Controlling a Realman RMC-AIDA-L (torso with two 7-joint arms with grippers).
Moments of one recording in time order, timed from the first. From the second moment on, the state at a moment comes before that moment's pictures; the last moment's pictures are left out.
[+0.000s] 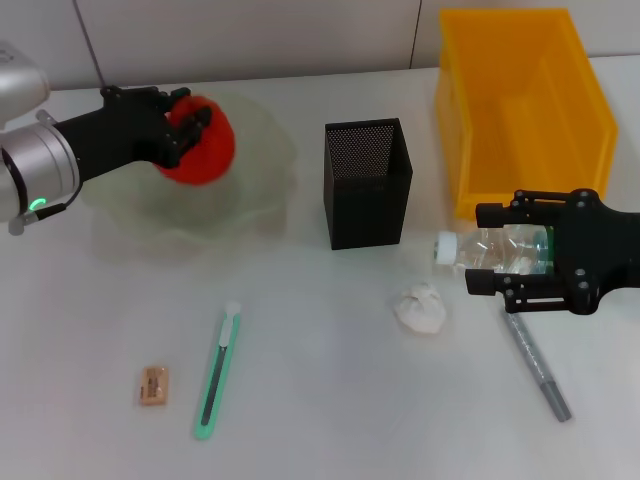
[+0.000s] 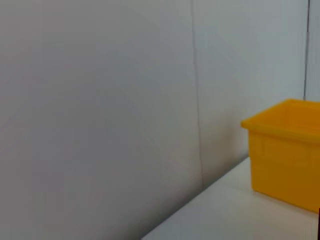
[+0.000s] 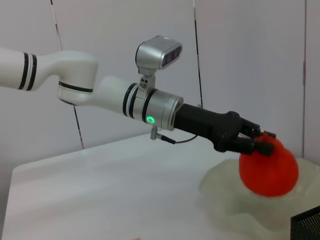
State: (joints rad) left arm -0.59 -2.07 1.13 0.66 1.55 0.89 -1.21; right arm 0.24 2.08 -0.86 -1.16 -1.80 -1.75 1.49
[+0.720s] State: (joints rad) left arm -0.56 -2.07 1.14 0.71 1.54 0.94 -1.27; right arm 0.23 2.08 -0.84 -1.15 -1.80 -1.76 1.49
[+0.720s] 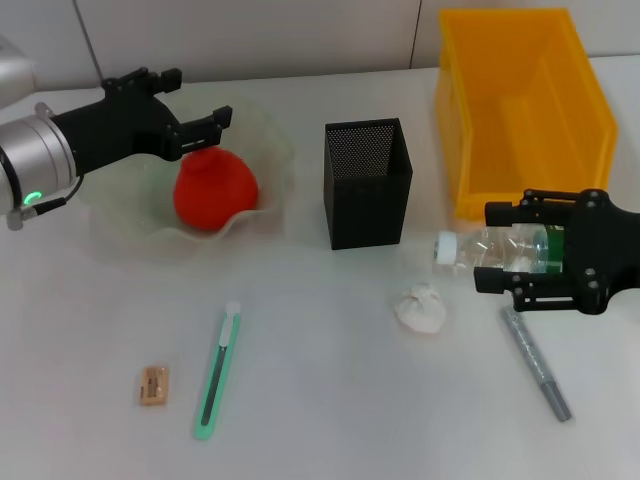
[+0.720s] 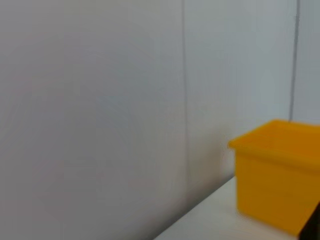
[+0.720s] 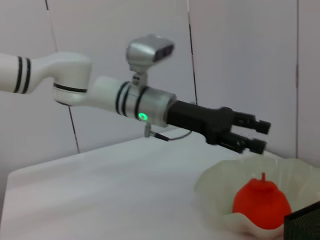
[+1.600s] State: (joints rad) left arm -0.46 -2.06 1.08 0.93 1.56 1.74 -1.35; right arm 0.39 2.08 -0.83 -1.22 -2.19 -1.69 1.83
